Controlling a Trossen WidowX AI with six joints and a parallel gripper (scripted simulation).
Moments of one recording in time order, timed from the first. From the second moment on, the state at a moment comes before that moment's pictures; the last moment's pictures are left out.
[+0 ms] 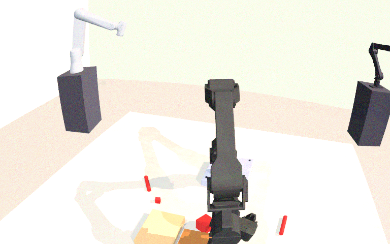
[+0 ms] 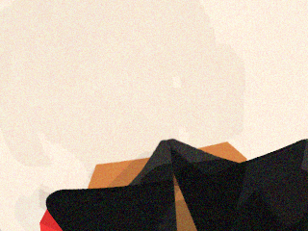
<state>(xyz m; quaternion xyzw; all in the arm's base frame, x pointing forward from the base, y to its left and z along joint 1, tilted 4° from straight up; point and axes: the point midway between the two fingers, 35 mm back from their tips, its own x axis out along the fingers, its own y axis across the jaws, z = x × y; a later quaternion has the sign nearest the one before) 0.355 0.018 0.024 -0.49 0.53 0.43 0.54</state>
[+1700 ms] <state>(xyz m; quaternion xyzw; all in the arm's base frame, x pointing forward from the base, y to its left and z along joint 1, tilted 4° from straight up) 0.358 0.058 0.072 -0.49 0.53 0.44 0.54</state>
